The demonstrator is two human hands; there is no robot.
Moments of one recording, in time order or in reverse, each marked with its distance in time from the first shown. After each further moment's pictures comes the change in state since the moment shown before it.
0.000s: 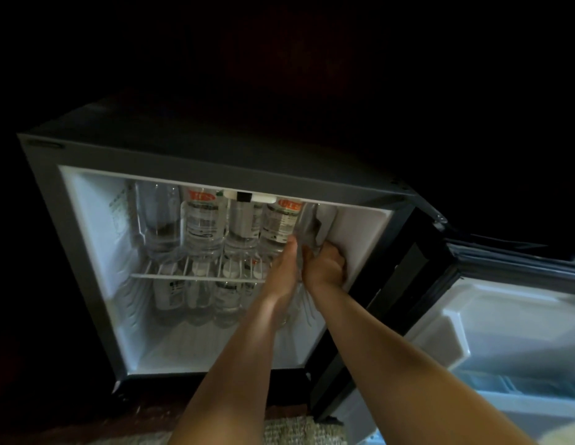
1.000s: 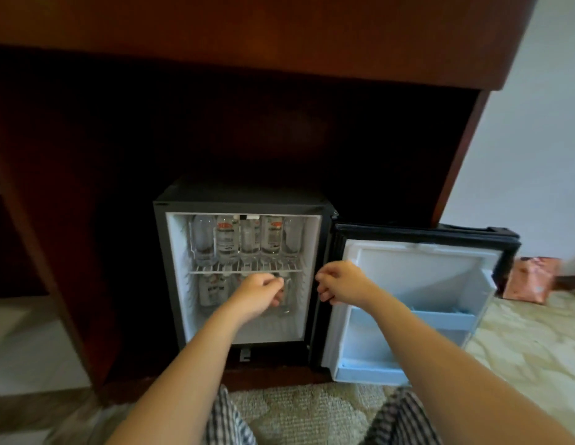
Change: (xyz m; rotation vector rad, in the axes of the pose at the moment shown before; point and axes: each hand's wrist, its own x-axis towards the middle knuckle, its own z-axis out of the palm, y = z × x) left_hand -0.237 0.073 -0.004 0.635 -0.035 0.036; right_hand -0.156 0.023 -0.203 -0.033 -0.525 -0.308
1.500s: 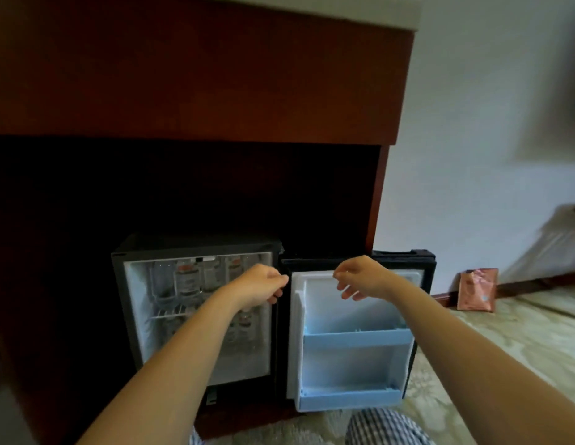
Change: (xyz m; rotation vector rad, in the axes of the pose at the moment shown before) left_hand -0.041 0.130 0.032 0.300 -0.140 0.182; right_hand -0.075 -0.004 -0.143 -0.163 0.089 -0.032
